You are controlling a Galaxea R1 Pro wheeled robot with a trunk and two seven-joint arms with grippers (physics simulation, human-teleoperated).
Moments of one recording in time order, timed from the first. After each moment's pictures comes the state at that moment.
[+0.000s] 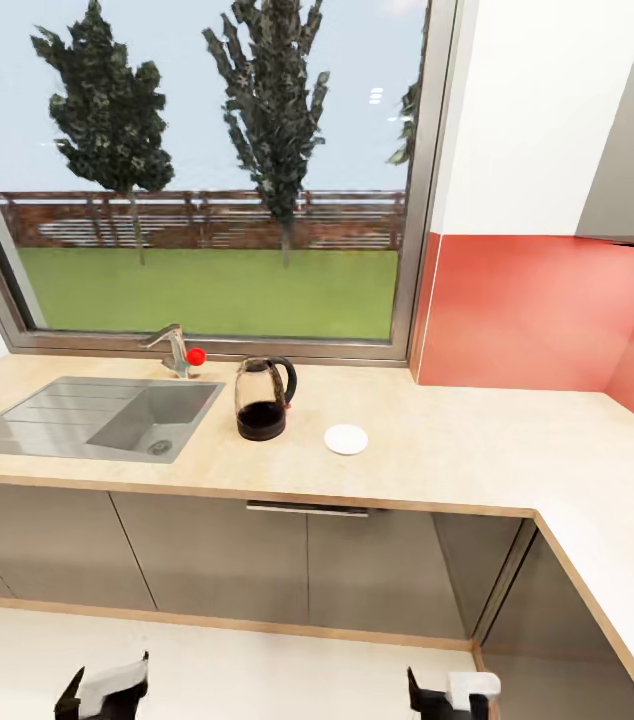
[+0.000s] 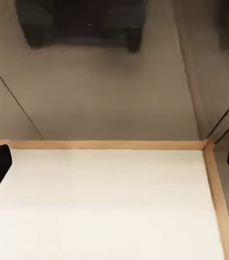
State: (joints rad) left arm -0.14 -0.01 0.43 -0.63 -0.23 -0.52 0.03; right arm -0.18 0.04 0.02 -0.55 -0.04 -0.33 -0.06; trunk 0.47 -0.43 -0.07
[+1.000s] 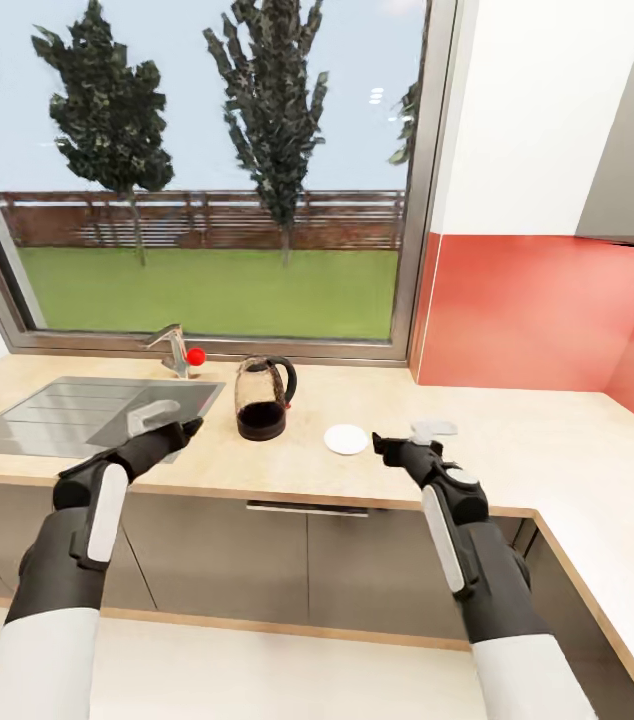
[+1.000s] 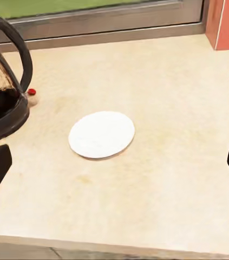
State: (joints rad) left arm -0.64 0.00 0.25 -1.37 0.25 0.71 -0.10; right arm -0.58 0.14 0.02 -1.36 -0.04 0.57 -0.04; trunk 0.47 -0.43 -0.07
